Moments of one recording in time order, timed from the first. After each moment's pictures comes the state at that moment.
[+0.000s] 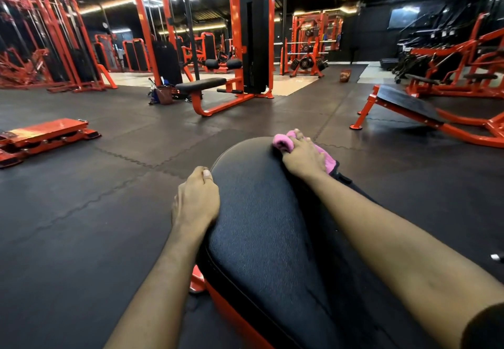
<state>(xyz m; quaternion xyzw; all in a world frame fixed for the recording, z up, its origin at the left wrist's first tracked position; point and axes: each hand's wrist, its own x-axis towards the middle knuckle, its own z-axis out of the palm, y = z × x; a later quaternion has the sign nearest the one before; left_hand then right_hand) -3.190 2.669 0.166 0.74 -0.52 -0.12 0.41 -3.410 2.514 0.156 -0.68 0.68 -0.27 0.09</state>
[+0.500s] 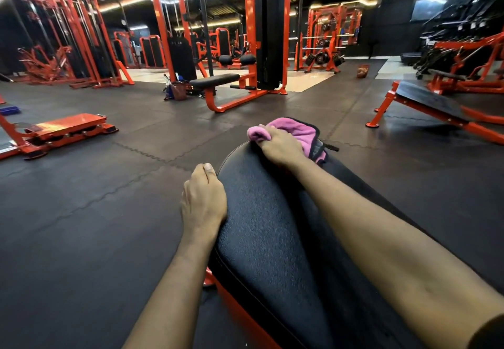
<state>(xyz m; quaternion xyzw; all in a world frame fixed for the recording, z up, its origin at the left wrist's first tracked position) -3.195 2.671 0.161 0.73 -0.46 -0.09 0.50 -3.350 2.510 0.185 -0.78 0.54 -0.29 0.11</state>
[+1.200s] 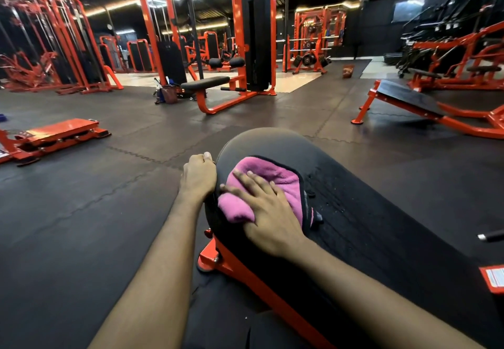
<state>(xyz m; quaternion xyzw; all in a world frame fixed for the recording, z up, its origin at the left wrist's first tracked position) -3.183 2.696 0.189 0.72 -0.49 -0.22 0.44 -3.346 2.740 0.122 -0.85 0.44 -0.28 0.04</state>
